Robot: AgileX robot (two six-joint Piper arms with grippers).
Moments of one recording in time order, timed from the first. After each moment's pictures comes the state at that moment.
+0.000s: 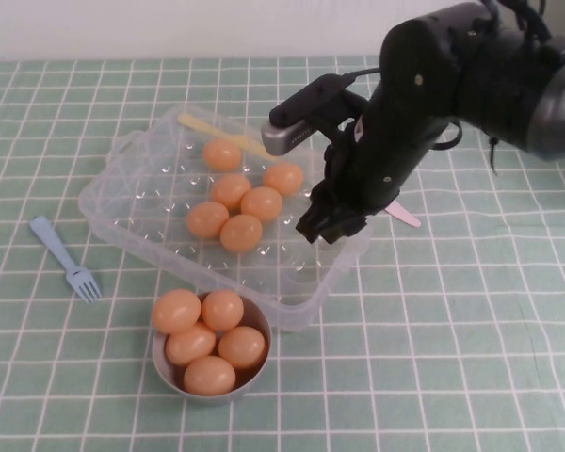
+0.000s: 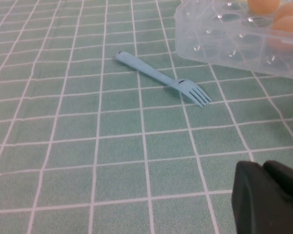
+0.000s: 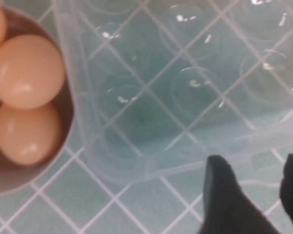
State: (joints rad) right arm 0.63 1.90 -1.73 0.08 1.10 -0.19; left arm -0.09 -0.01 0.03 0.03 0.37 -0.01
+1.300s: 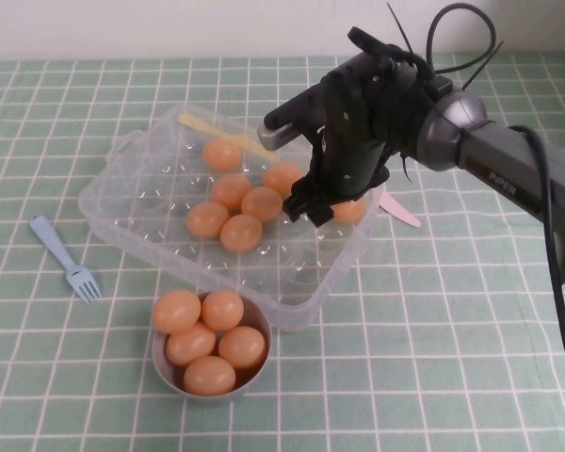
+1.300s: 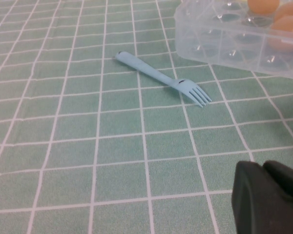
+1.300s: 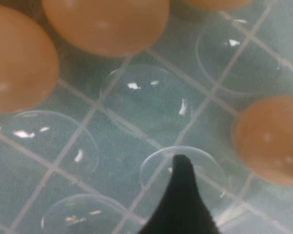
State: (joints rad) right arm 0.61 2.26 -2.07 -0.15 1.08 0.05; left arm -0.09 -0.01 0.03 0.03 0.37 -0.01
